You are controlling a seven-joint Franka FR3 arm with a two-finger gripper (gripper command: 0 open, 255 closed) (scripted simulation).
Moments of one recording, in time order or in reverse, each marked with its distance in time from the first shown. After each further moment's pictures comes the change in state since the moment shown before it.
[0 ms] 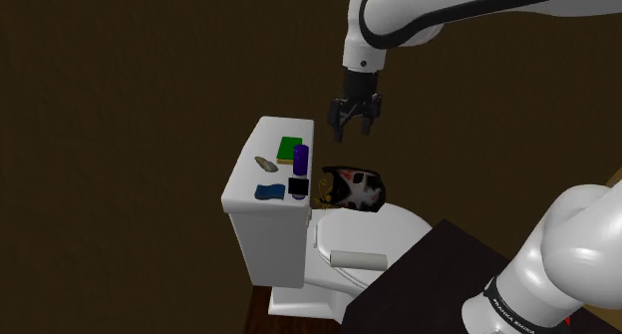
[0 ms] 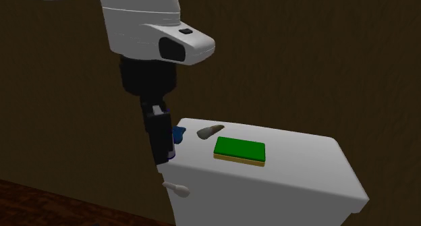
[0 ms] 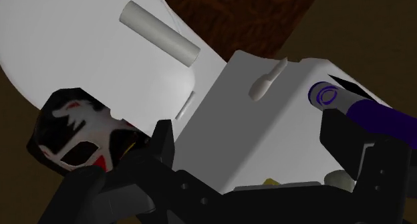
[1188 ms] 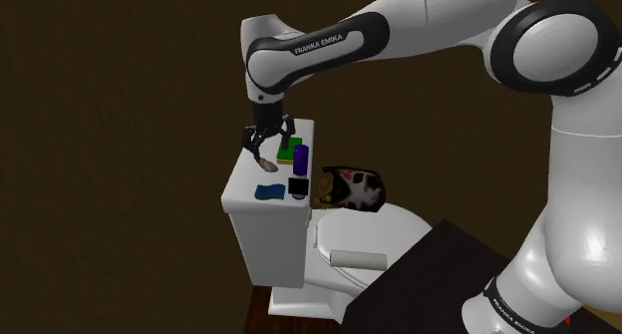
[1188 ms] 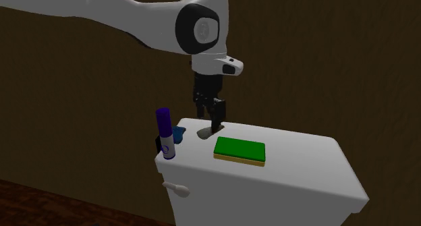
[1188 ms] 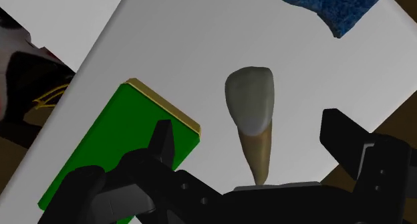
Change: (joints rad) arm 0.122 0.689 0.093 0.613 -0.183 0.060 0.179
